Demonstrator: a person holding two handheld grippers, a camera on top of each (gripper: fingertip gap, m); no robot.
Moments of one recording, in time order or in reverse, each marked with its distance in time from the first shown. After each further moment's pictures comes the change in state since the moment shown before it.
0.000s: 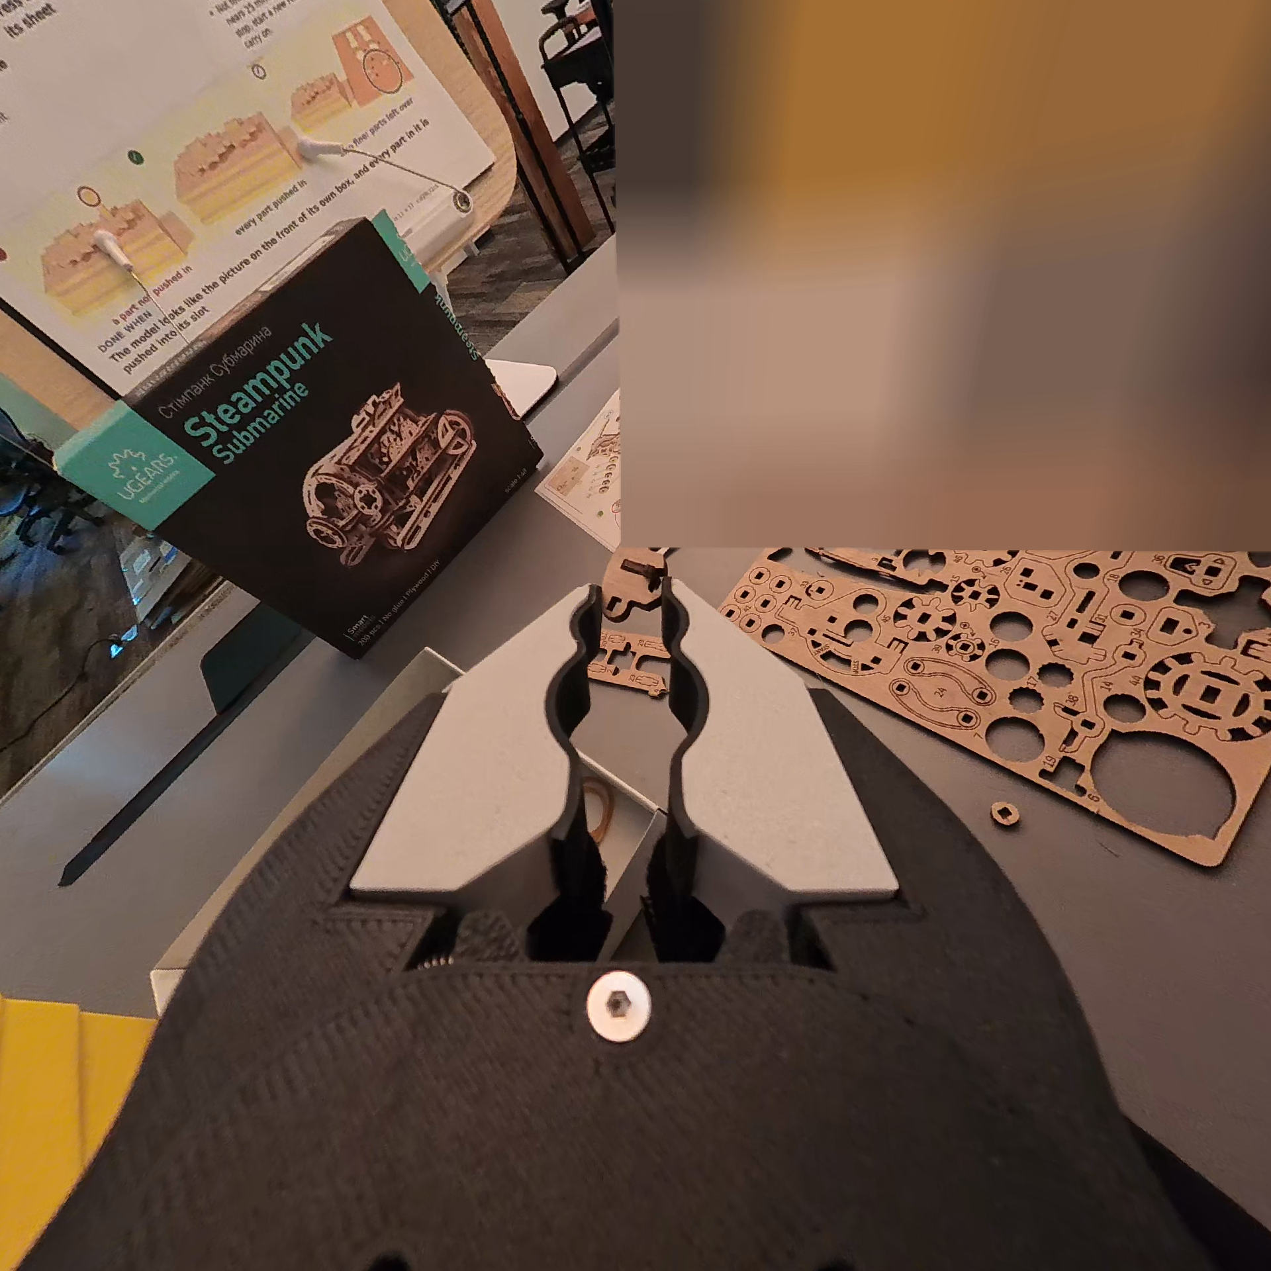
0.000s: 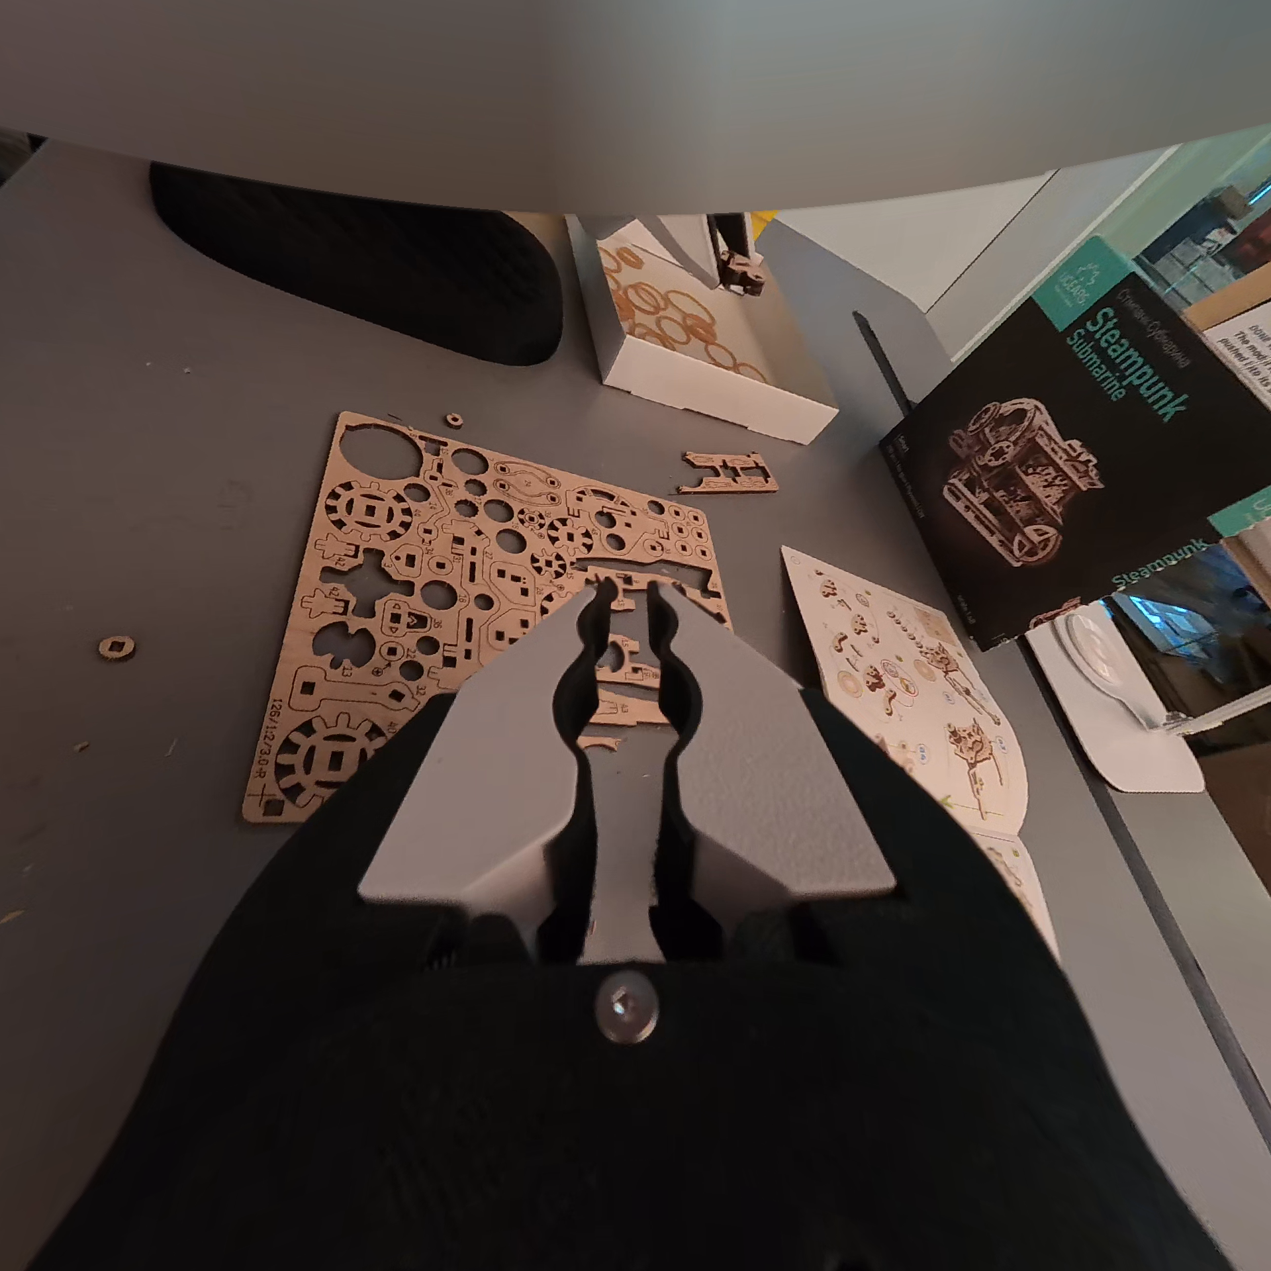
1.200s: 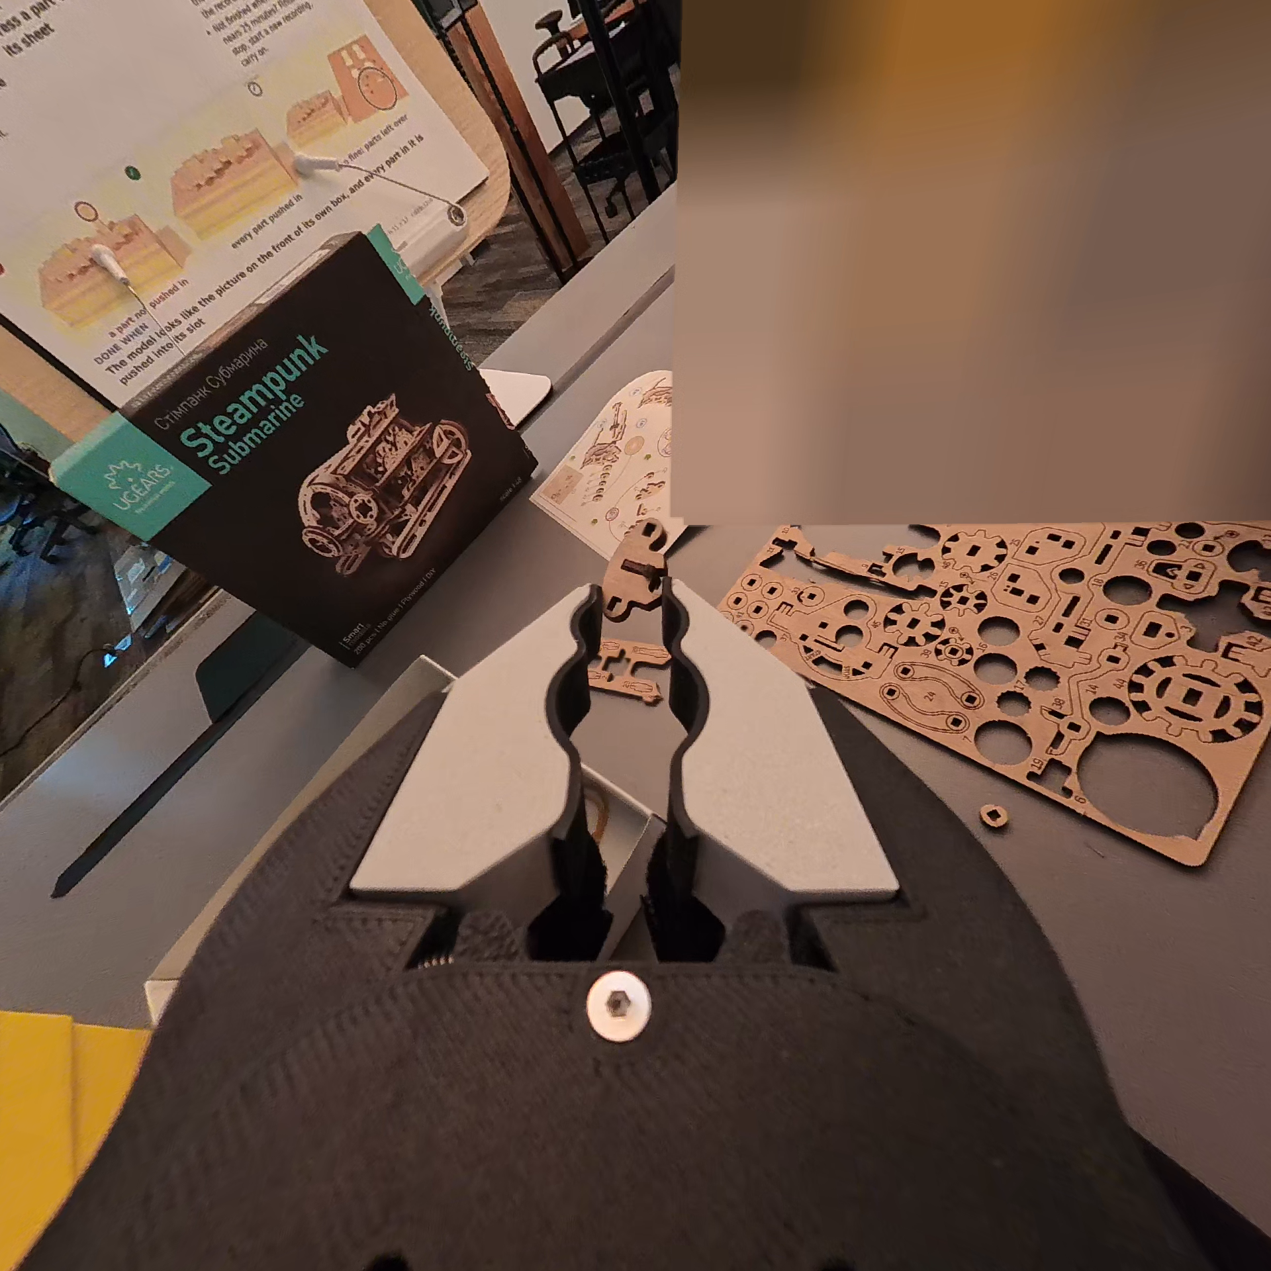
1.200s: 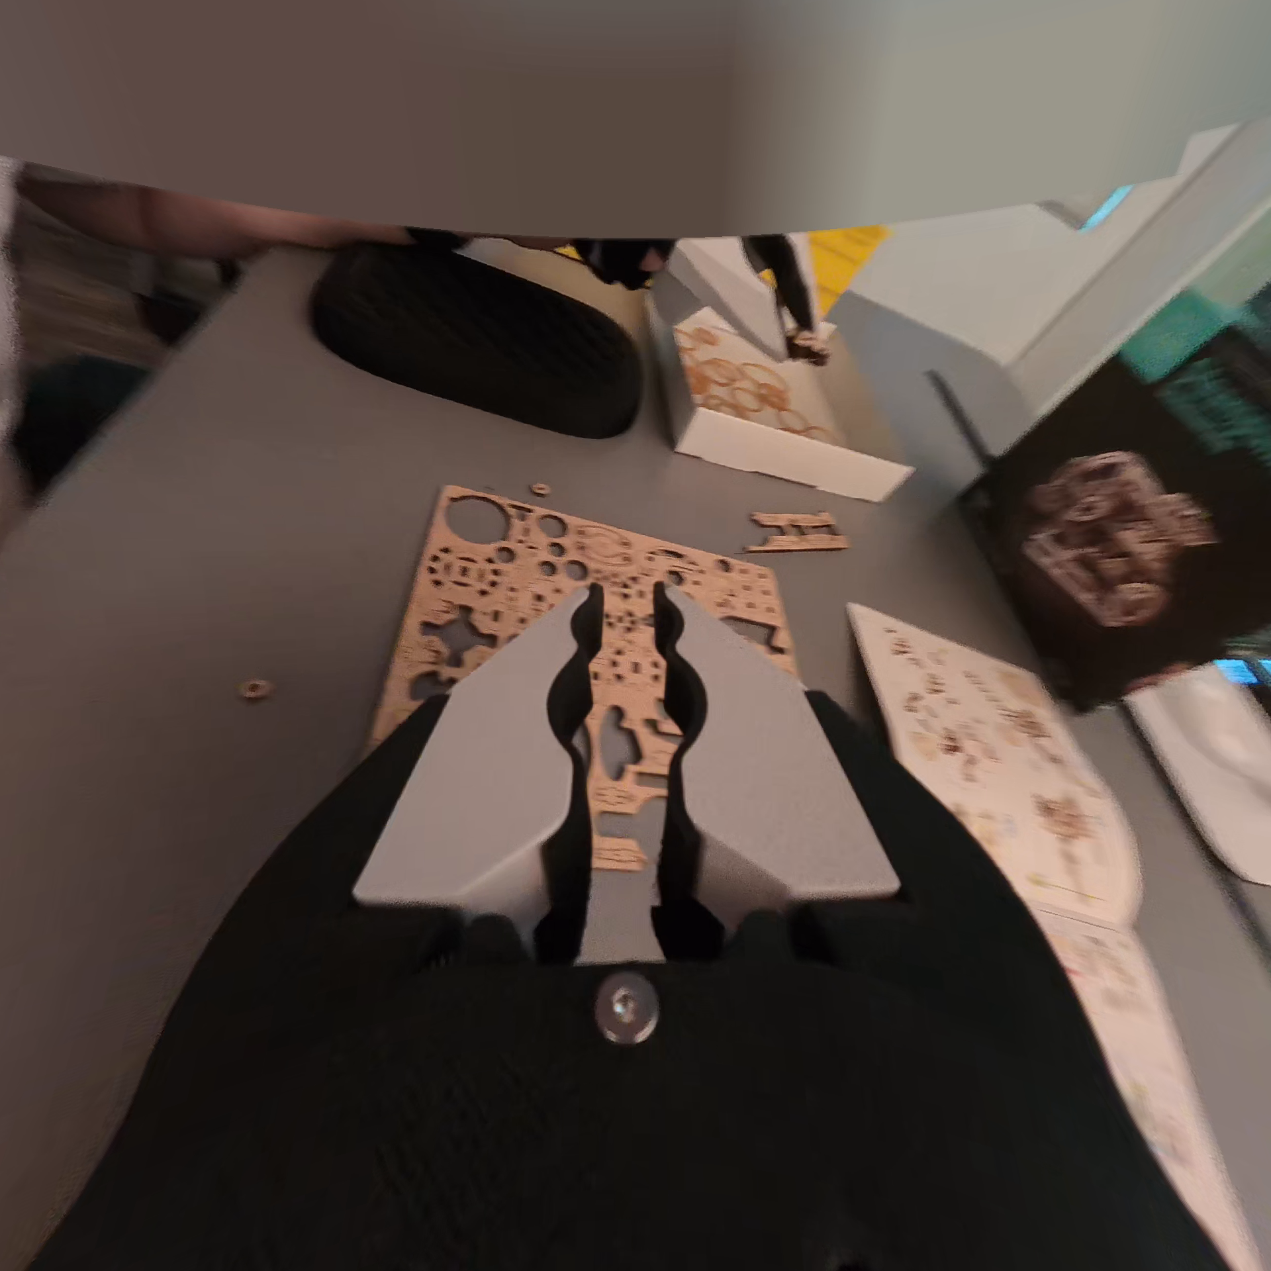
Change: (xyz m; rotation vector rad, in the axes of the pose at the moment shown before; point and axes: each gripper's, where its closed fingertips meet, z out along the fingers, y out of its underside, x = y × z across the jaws) left arm 0.002 -0.003 -0.001 0.012 0.008 0.002; right arm -0.019 -0.020 -0.003 0.095 -0.112 0.049
